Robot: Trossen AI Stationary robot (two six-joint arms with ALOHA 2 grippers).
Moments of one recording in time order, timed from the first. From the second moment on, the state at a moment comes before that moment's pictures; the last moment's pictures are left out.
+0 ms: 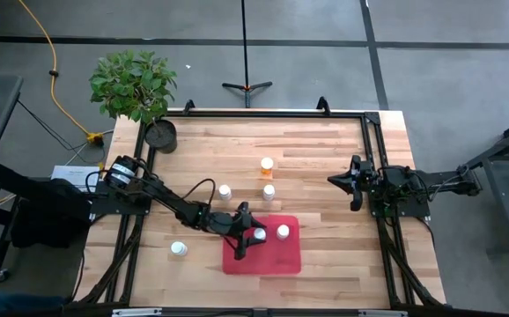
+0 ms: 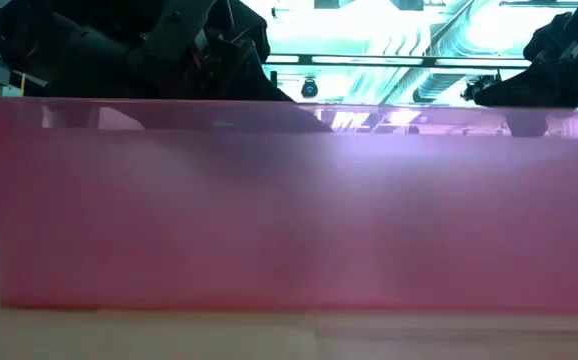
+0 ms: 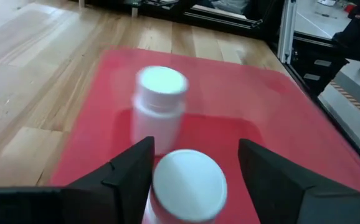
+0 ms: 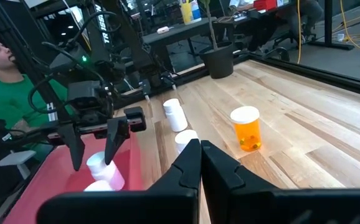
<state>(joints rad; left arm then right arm) -0.36 1.90 0.77 0.81 -0.24 -0.31 0.12 0.02 0.07 -0.15 0.27 0.37</state>
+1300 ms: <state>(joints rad) -0.36 1.44 0.82 0.51 -0.26 -0.32 0.12 0.02 0.07 -0.15 0.24 0.36</state>
